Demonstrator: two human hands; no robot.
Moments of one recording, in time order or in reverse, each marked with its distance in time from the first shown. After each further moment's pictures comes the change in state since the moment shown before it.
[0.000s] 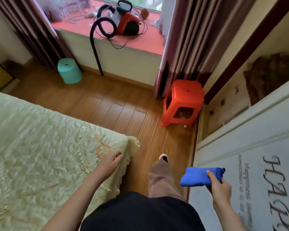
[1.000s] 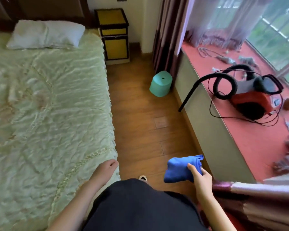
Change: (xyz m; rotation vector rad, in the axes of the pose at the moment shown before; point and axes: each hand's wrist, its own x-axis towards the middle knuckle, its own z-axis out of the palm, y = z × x) left_hand 0.308 0.018 -0.167 -0.740 0.652 -0.708; right_hand 0.199 -0.370 0.603 -0.581 -1.023 -0.363
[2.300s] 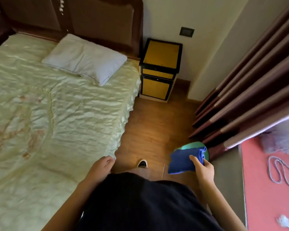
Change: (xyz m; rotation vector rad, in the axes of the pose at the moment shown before) left_hand 0.527 0.333 -0.270 -0.207 0.362 -0.216; right_hand 0.574 -0.489 0.454 -0.359 -0.395 -0.120
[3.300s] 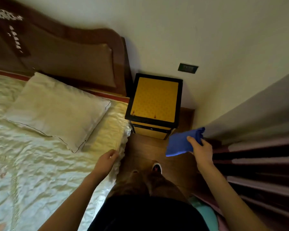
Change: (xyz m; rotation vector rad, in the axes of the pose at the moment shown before) left_hand 0.477 0.328 -0.131 -0.118 0.019 -0.120; right_hand 0.447 -0.394 0.188 0.049 -0.065 0.055
